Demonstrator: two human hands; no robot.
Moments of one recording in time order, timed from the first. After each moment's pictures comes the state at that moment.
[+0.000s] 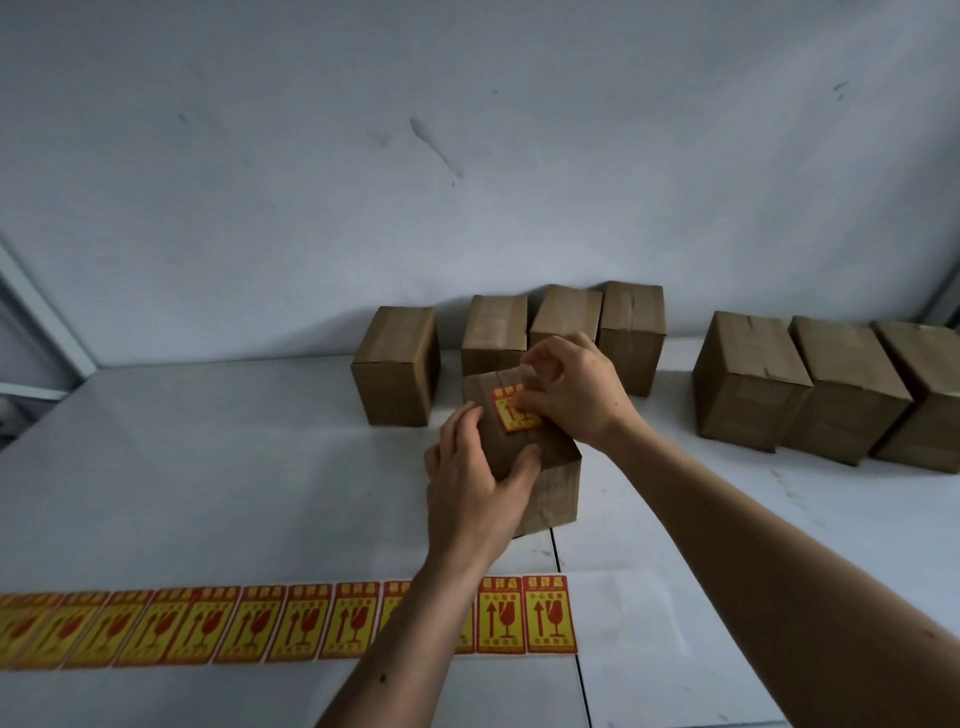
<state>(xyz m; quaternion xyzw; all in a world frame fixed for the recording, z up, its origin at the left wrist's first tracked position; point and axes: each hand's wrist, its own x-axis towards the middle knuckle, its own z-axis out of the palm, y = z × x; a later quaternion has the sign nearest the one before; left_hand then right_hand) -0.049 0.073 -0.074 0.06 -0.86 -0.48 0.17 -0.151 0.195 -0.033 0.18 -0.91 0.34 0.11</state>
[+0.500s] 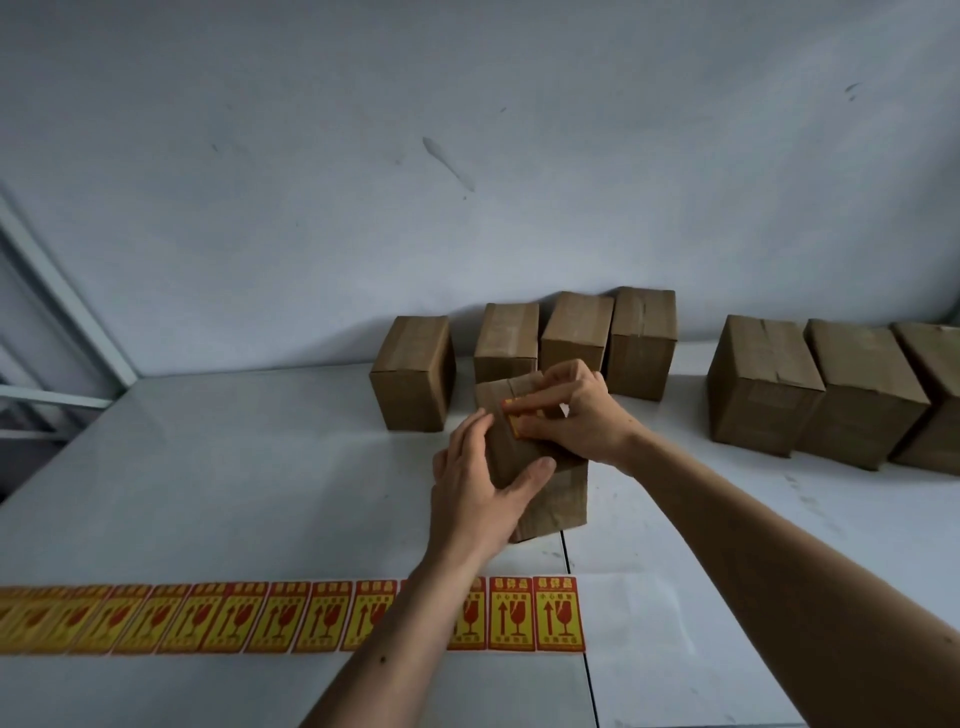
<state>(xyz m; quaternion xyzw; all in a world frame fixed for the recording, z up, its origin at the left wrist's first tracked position) -0.047 0.061 -0.071 0.04 -0.87 -0.47 0.13 -0.141 0.203 -0.039 0.25 -0.90 0.35 0.00</state>
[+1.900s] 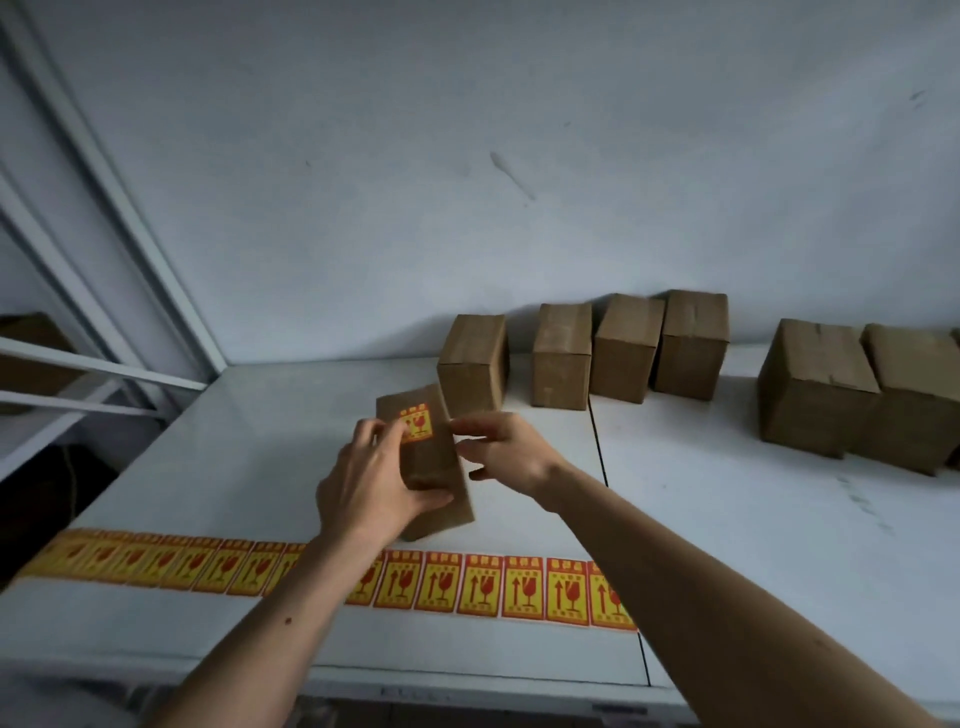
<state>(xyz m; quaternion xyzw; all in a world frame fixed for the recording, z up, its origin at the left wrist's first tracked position) 0.015 -0.059 -0.027 0.17 -0.97 -0.12 0.12 -0.068 0.088 -0.035 0.21 -0.78 0.55 -0.20</state>
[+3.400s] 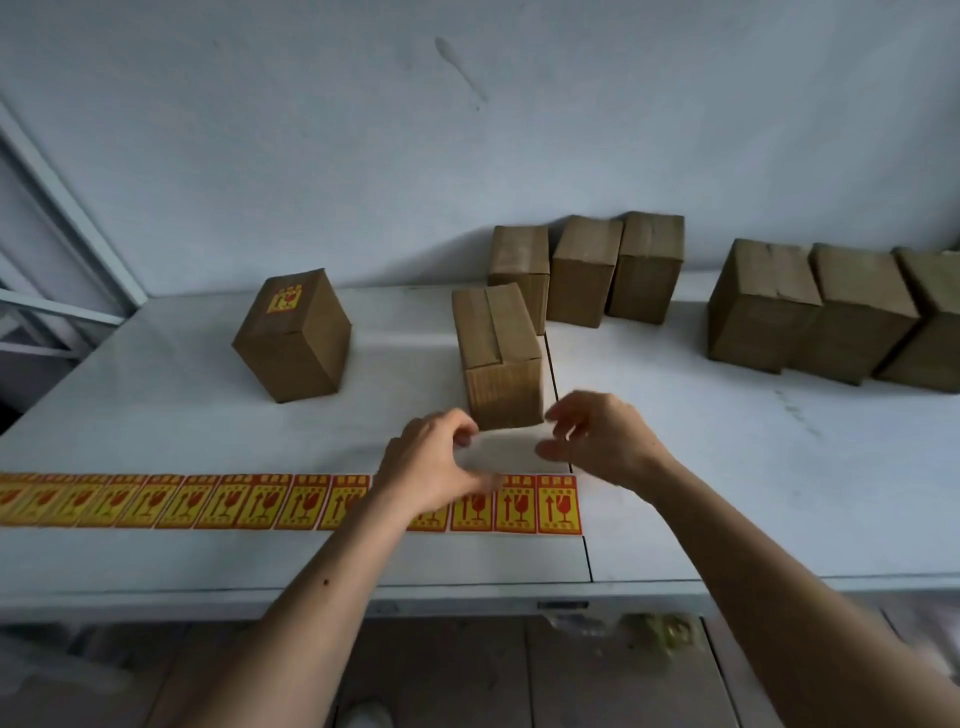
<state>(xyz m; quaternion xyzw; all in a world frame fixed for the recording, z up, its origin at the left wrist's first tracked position) 0.008 0.012 -0.084 0.04 -0.96 -0.28 -0.05 -0.040 0.211 -0.079 0.13 -0.91 0.37 -0.10</state>
